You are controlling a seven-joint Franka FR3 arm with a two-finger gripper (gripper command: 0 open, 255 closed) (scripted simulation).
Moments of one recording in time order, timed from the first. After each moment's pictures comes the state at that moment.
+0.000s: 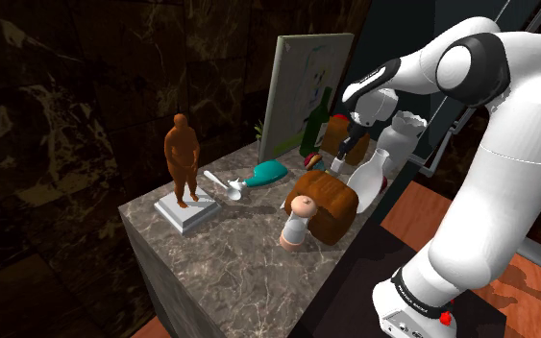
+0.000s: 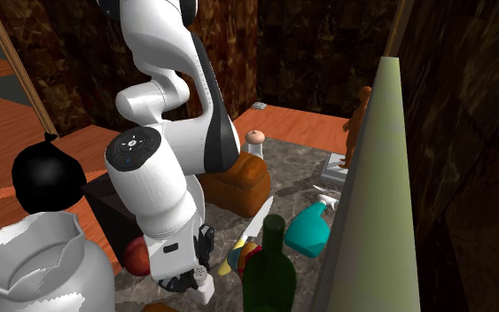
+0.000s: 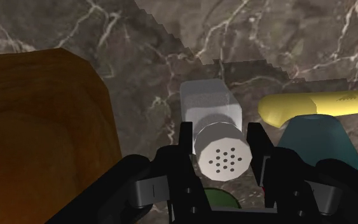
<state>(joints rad) -0.16 0.27 -0.52 -2.13 0.36 2.30 -0.97</state>
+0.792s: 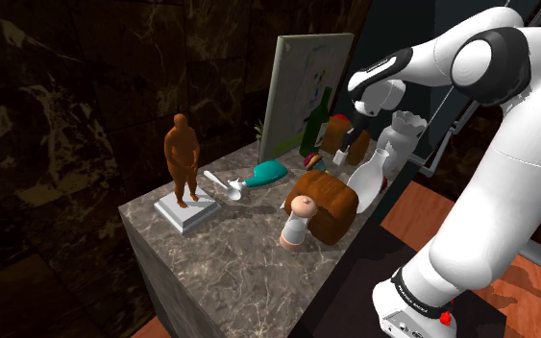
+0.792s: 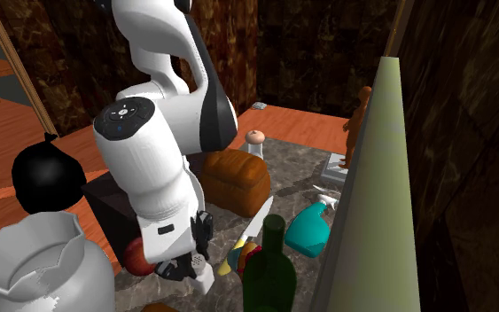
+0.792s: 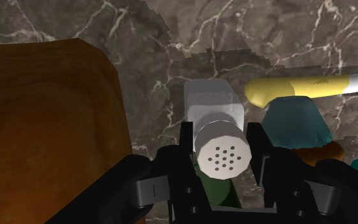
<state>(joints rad) -0.14 0.20 -0.55 -2.10 0.30 2.22 -0.91</state>
